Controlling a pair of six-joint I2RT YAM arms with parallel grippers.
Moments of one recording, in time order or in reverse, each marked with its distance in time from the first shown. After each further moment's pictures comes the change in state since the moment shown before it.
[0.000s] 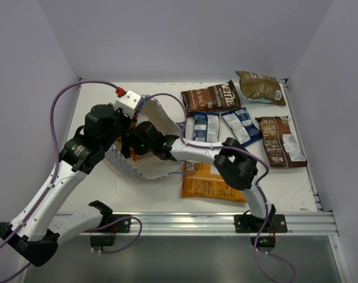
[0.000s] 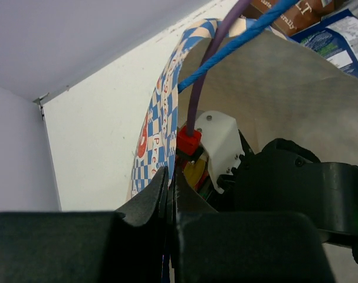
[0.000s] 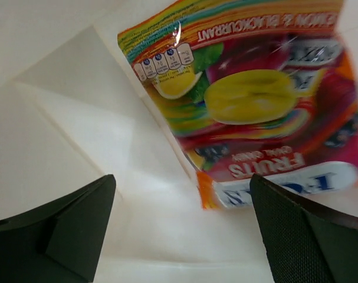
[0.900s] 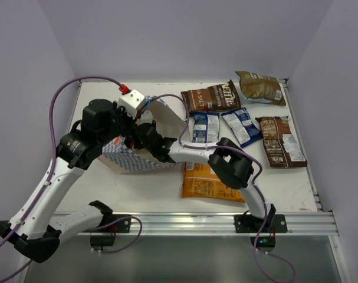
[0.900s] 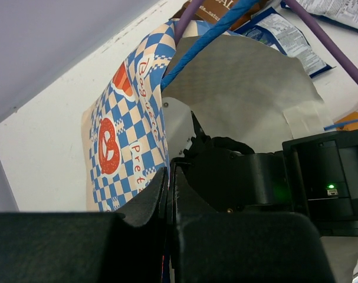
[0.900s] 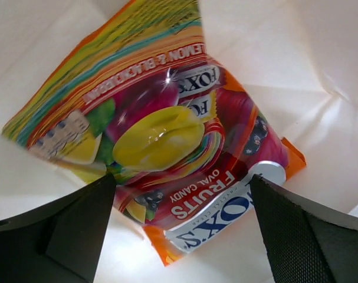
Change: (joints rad) left arm 0.002 0.040 0.140 -0.125 0.210 -0.011; right arm 0.000 0.041 -0.048 0.219 0.246 -0.015
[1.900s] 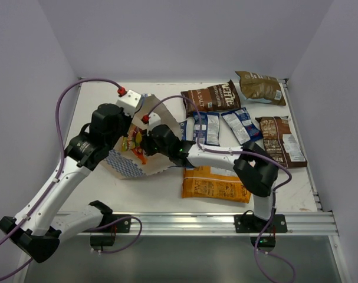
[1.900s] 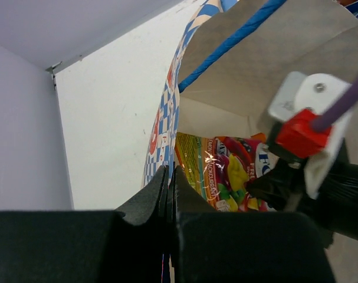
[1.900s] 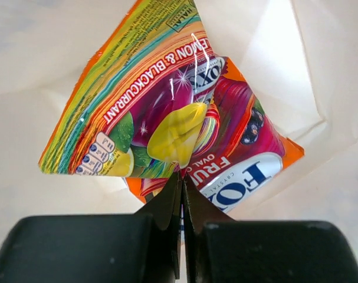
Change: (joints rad) left arm -0.002 0.002 -0.122 0.082 -0.315 -0.024; right arm -0.011 -0.253 -0.265 0.015 -0.176 -0.156
